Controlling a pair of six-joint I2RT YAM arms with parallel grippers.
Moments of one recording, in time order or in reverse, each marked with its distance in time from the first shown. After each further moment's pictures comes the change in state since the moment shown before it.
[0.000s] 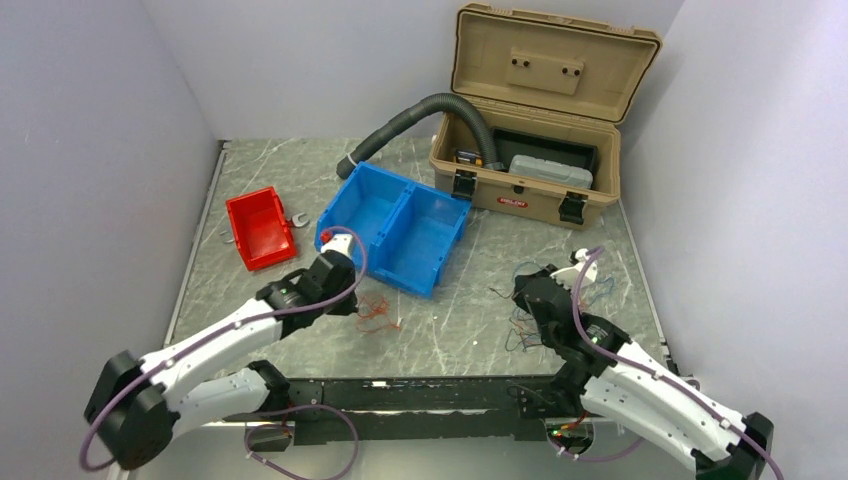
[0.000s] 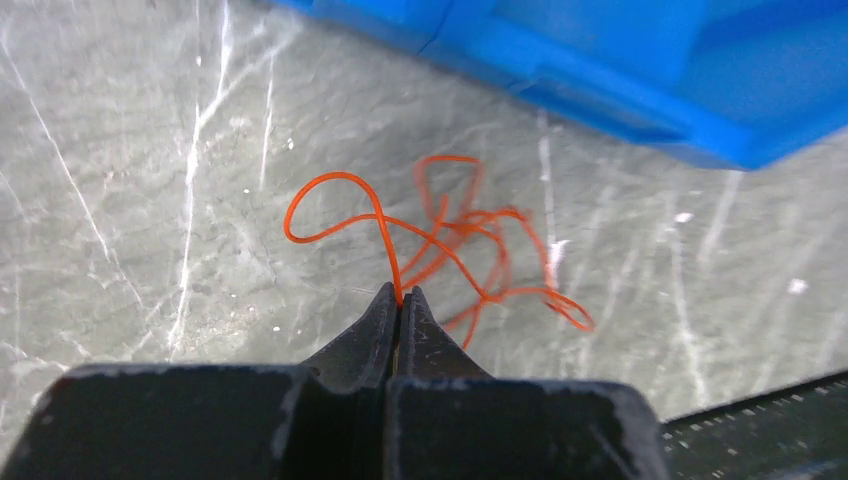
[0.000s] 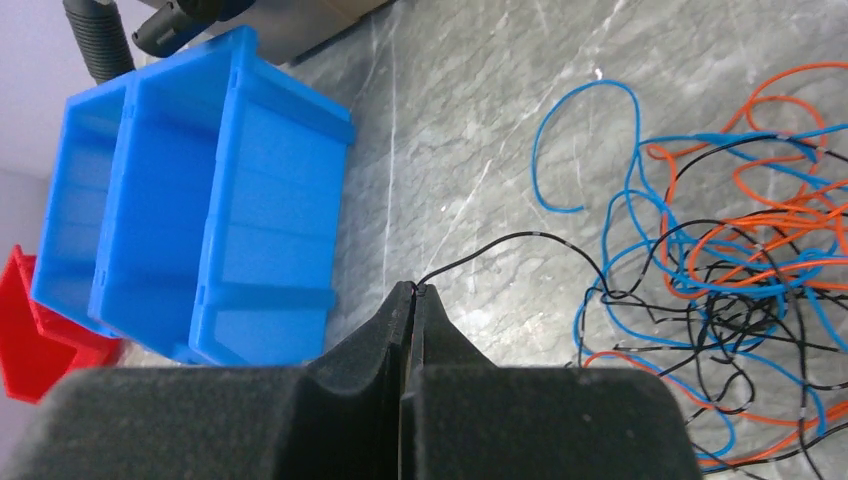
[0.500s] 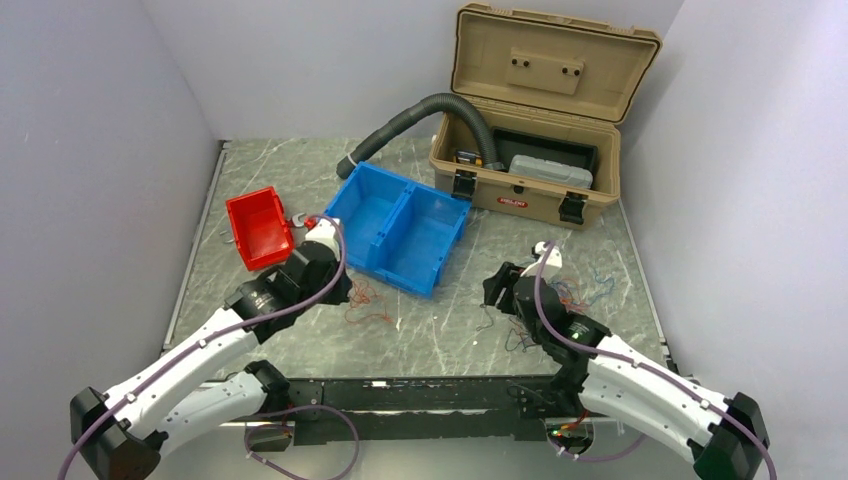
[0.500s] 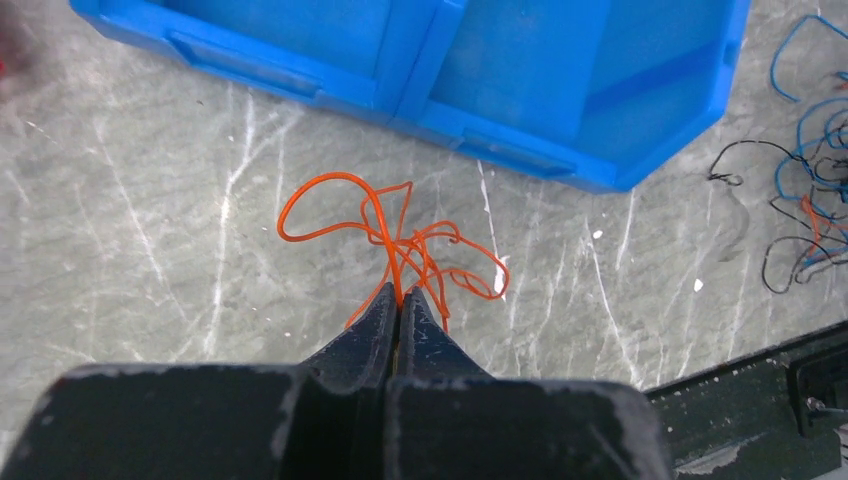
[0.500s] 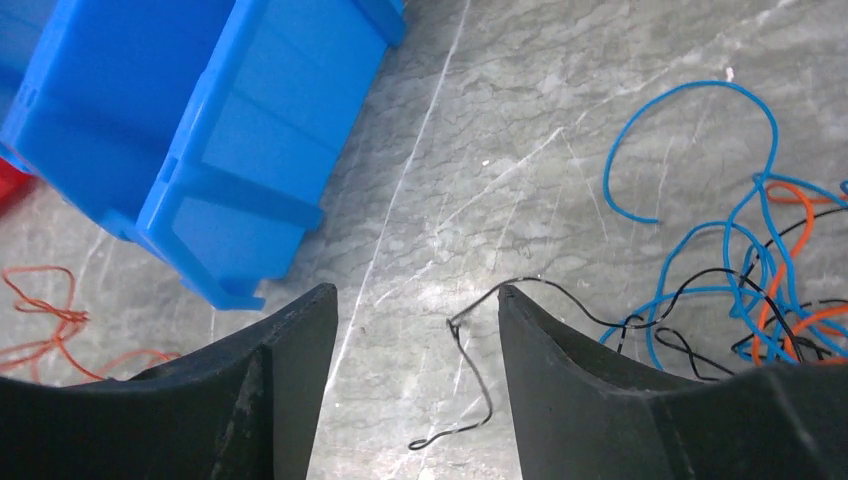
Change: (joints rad) left arm 0.013 -0.223 0.114 -0.115 -0.004 0.056; right arm -0.021 0.047 -0.105 0.255 -0.216 -0.346
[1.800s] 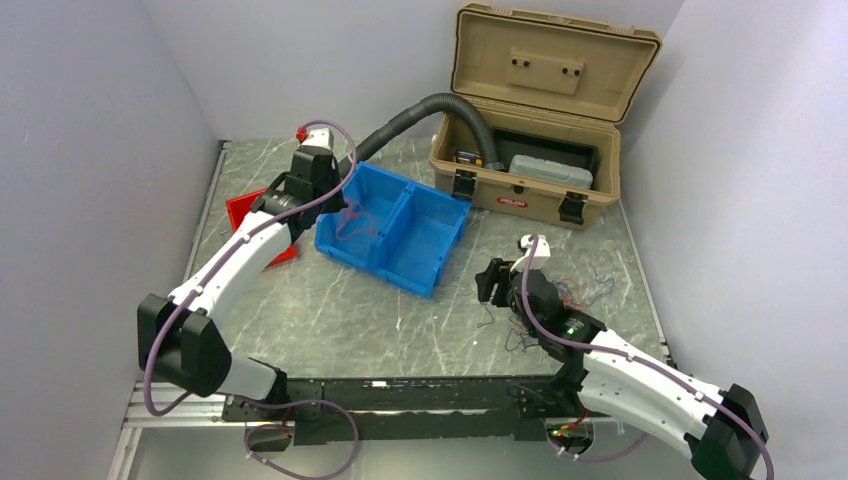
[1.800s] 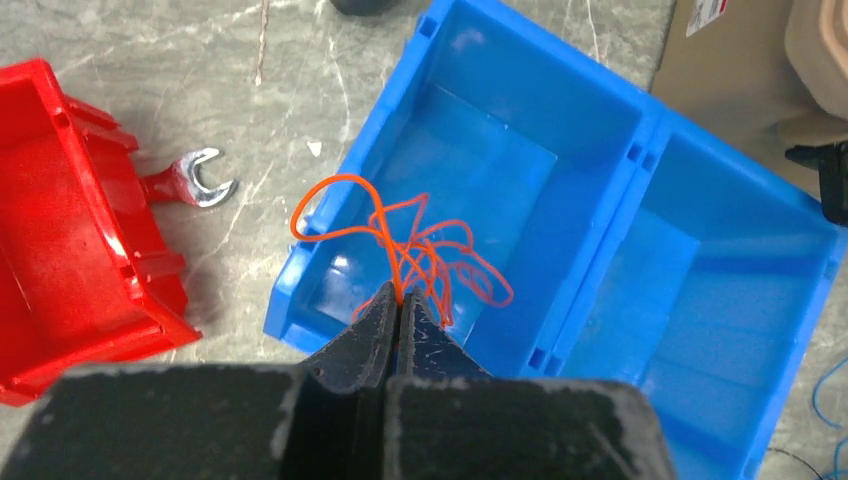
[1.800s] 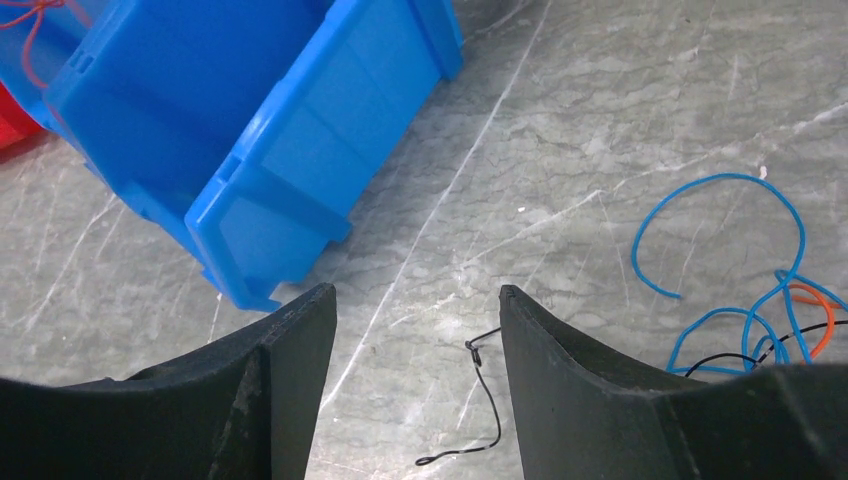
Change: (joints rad) left arm 0.335 0.541 0.497 0.128 -0.019 0.160; right arm 0.000 0.073 0.016 0.151 -0.069 -0.221
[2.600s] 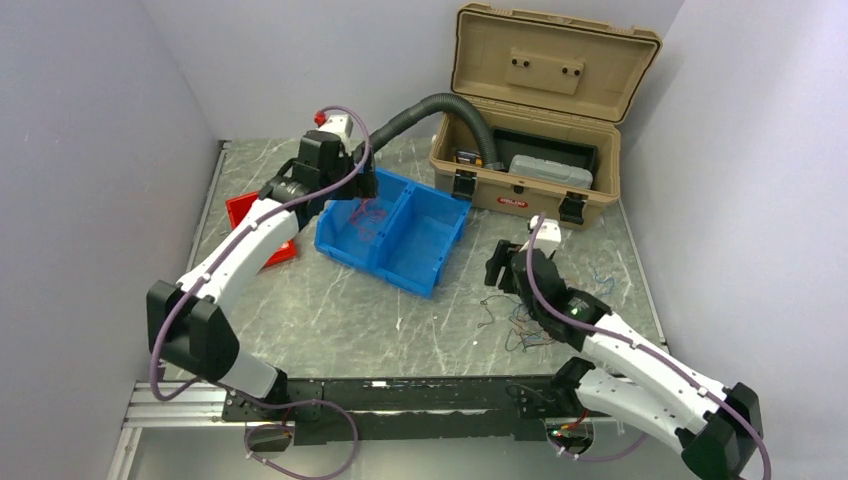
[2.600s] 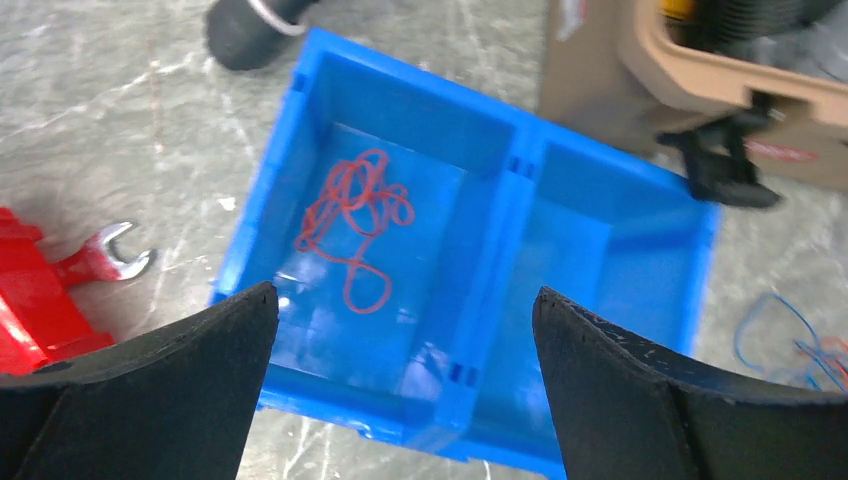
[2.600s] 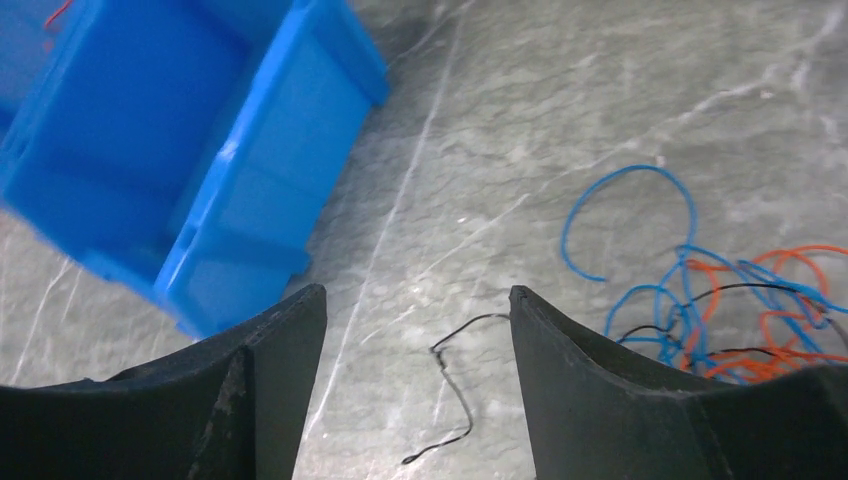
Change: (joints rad) left arm -0.006 0.125 0.149 0.029 0.121 0.067; right arm -0.034 0.061 0.172 -0.214 0.080 0.065
